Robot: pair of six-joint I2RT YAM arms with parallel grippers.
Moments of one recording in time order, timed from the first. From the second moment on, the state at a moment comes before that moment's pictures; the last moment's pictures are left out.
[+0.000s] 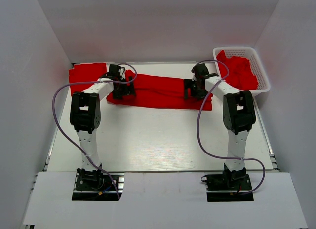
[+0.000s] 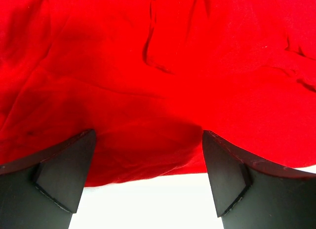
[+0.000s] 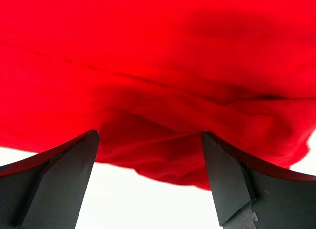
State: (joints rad) left arm -0.15 2.12 1.57 -0.45 0.15 -0.31; right arm 0.30 2.09 1.59 -0.59 -0.06 0.20
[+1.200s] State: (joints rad) left arm -0.14 2.14 1.74 -0.52 0.10 -0.28; right arm 0.24 2.23 1.88 -0.60 -0.01 0.13
